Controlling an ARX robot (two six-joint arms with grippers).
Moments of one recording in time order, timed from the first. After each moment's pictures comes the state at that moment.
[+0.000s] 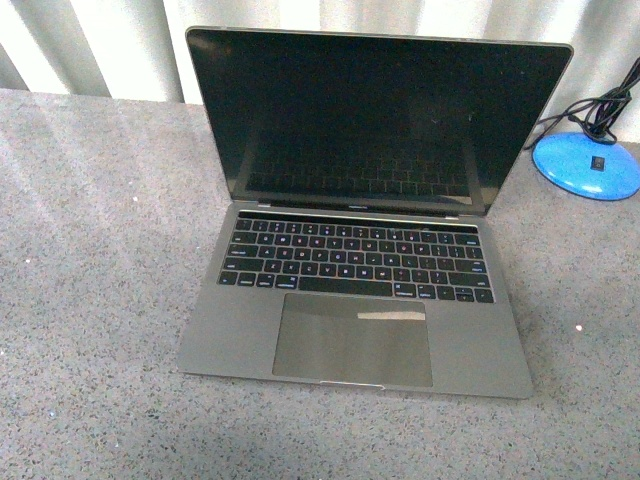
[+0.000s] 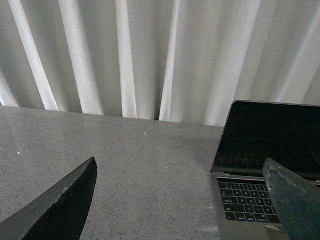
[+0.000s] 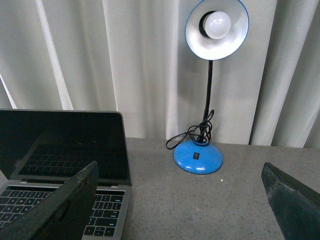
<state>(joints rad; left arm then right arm) 0.00 0.00 0.02 0.00 0.00 0.00 0.00 0.00 0.03 0.00 0.00 -0.01</state>
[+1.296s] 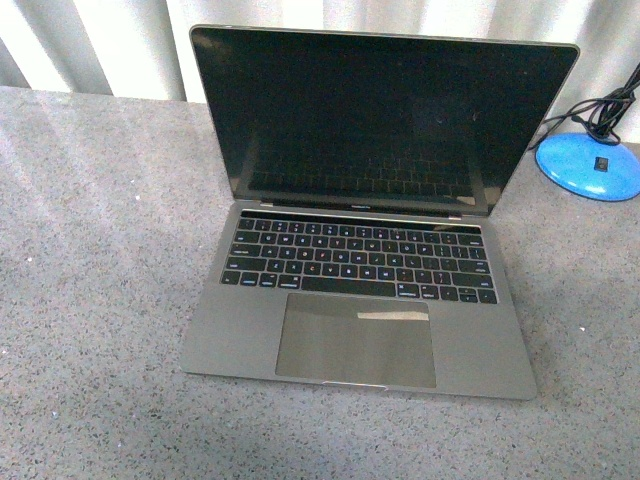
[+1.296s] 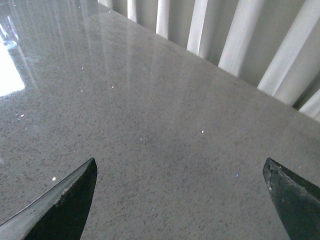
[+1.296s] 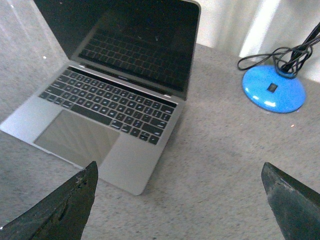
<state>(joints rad) -0.24 0.52 0.09 0.13 -0.85 -0.37 -0.17 0.69 0.27 -0.08 -0.47 -0.32</state>
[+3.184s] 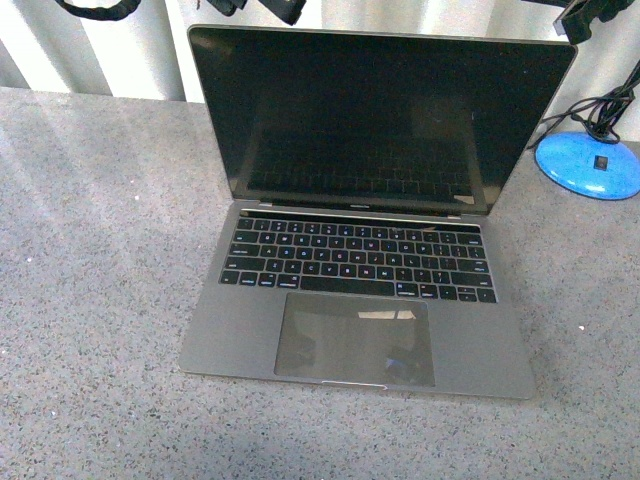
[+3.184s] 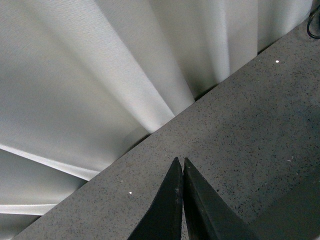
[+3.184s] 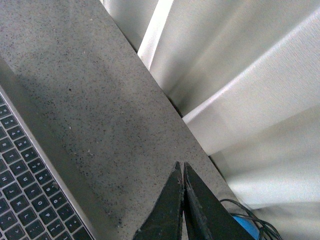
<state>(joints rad) -0.30 1.96 1.28 0.29 0.11 0.54 0.11 1.89 1.29 0.03 -0.40 -0.72</state>
